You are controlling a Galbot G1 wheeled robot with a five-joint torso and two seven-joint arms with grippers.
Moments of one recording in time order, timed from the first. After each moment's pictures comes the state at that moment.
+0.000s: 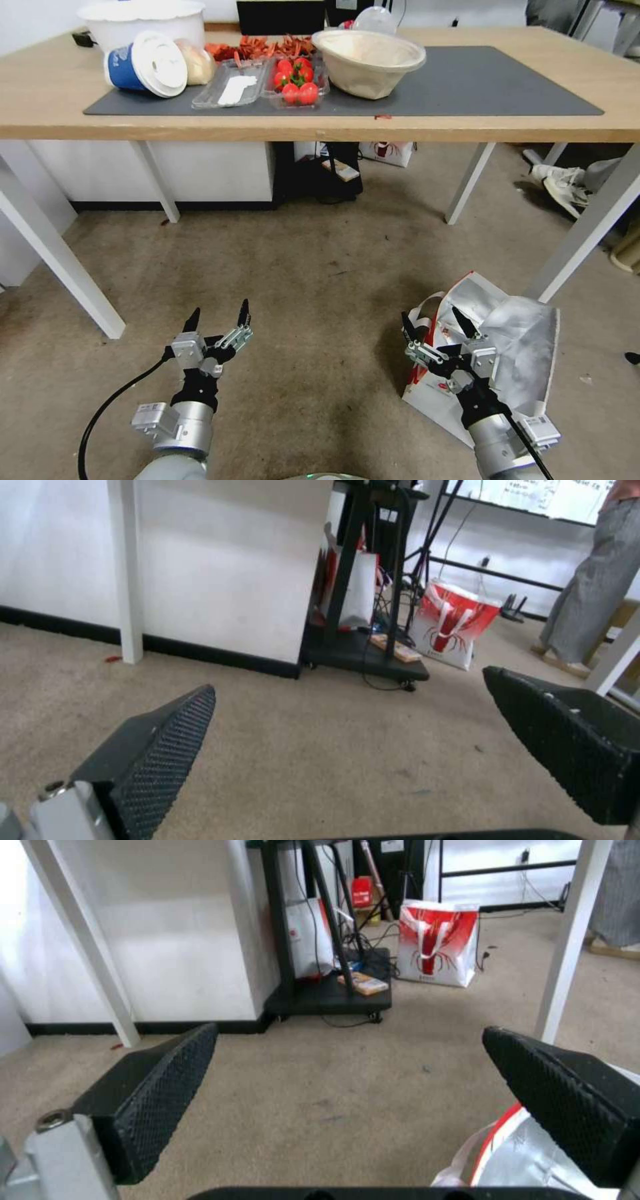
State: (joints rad) left arm 1.77 -1.39 -0.45 -2.19 -0.38 -0.12 -0.13; right arm -1.83 1.58 0.64 2.26 0.16 0.04 -0.29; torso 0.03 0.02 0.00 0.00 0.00
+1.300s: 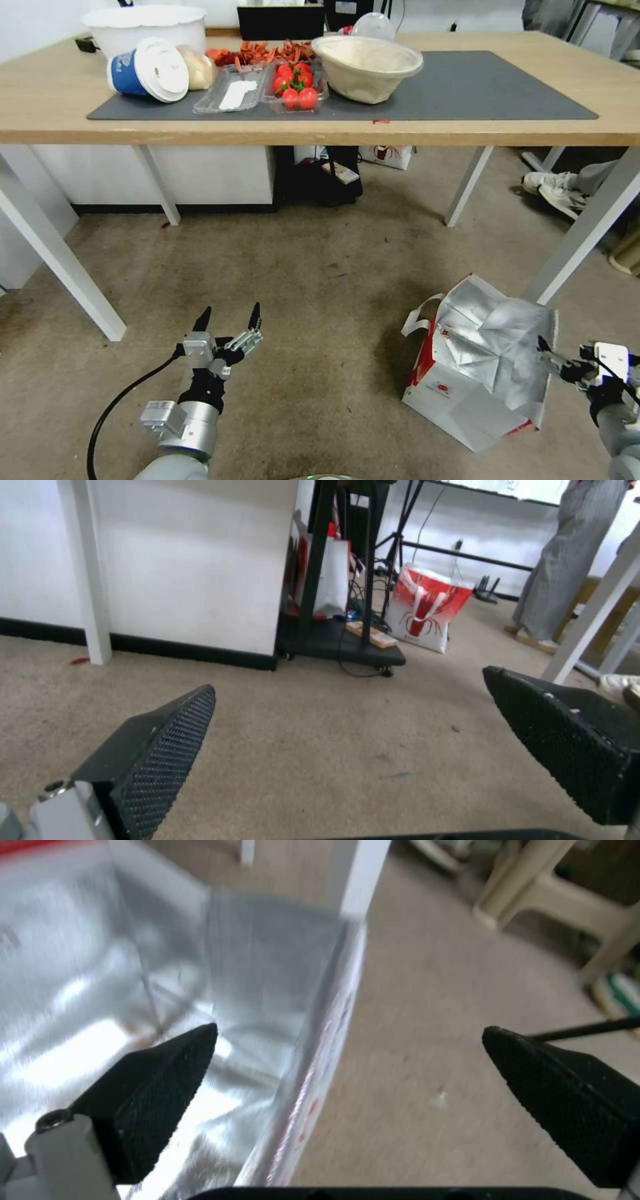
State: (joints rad) left arm 1.76 -1.39 -0.43 -2.19 -0.35 -0.07 -0.08; right arm -1.72 1.26 0.97 2.09 0.35 -0.52 0.12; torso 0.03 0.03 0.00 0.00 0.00
